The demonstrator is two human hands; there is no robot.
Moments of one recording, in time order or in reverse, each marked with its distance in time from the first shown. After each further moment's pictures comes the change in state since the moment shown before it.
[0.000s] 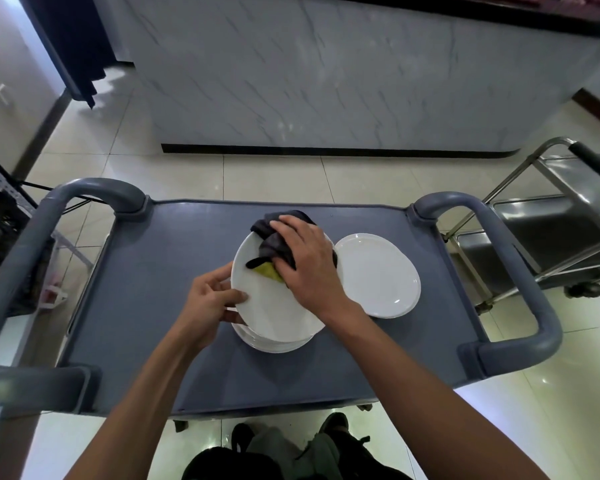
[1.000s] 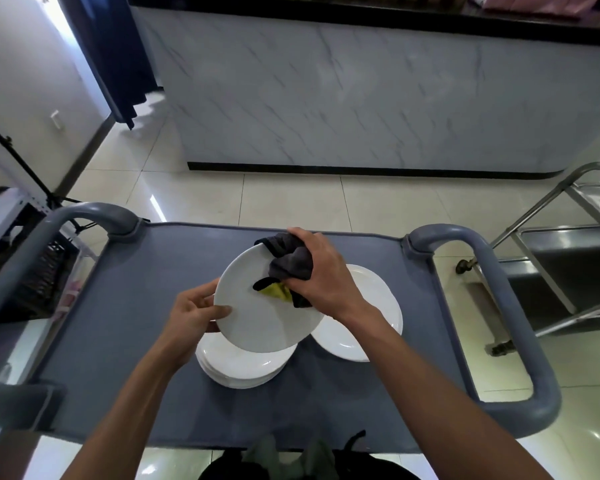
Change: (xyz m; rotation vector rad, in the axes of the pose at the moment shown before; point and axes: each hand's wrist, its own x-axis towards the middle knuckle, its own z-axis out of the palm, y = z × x) left_hand 0.025 0.011 0.059 0.135 0.164 0.059; right_hand 0.034 0.101 -0.067 0.304 -0.154 0.031
